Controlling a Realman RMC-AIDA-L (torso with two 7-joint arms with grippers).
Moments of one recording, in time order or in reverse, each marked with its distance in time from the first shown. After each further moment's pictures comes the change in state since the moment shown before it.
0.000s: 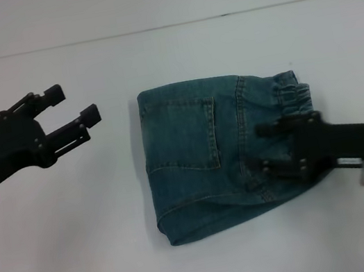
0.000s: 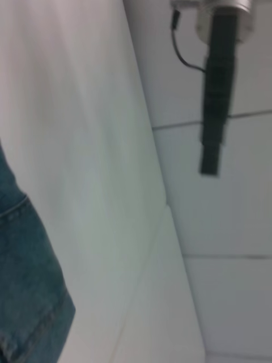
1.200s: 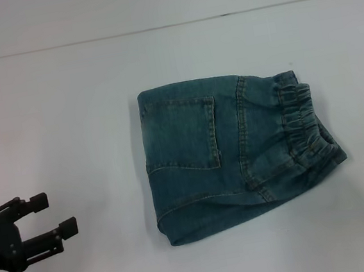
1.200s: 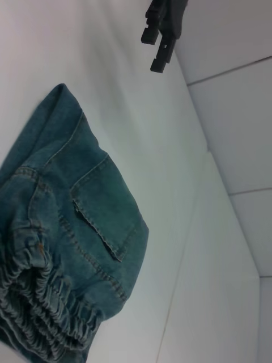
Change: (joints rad) left arm 0.011 0.064 -0.257 -0.101 0.392 0.227 0.006; right arm -0.143 0.026 0.719 -0.364 -0.515 -0.586 0.233
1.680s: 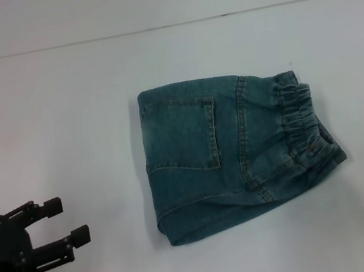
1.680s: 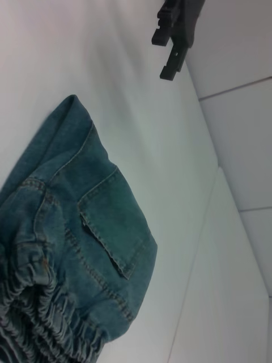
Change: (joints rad) left arm -0.004 -0.009 0.004 -0.001 0.007 0.060 0.007; right arm 0.038 0.000 -0.012 0.046 -0.043 0.006 -0.039
